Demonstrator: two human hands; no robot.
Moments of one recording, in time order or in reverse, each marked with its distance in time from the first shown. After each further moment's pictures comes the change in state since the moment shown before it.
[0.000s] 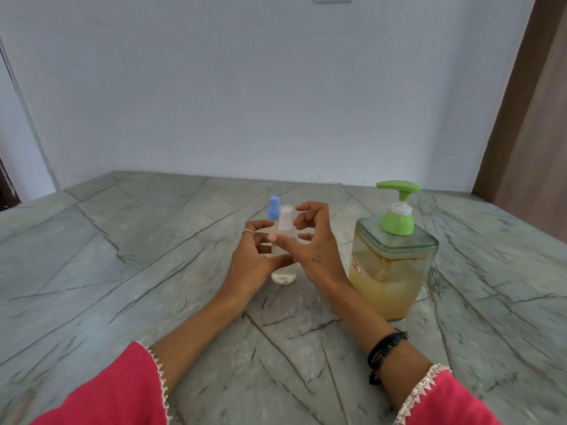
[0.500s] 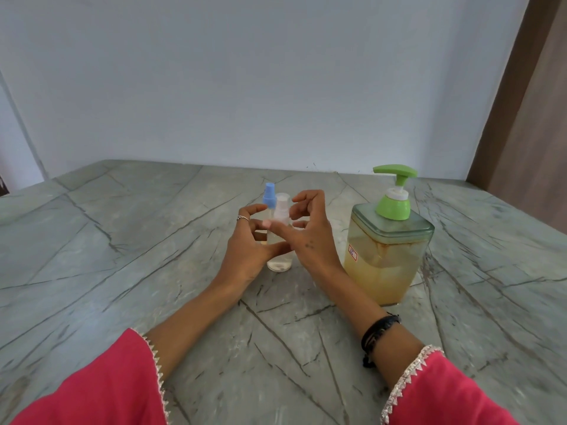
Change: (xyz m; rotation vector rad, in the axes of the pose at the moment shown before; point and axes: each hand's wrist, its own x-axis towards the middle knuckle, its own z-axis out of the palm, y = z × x) left_hand 0.002 -0.004 0.002 0.033 0.017 0.002; right_hand -0.001 0.000 0.002 0.020 0.035 0.022
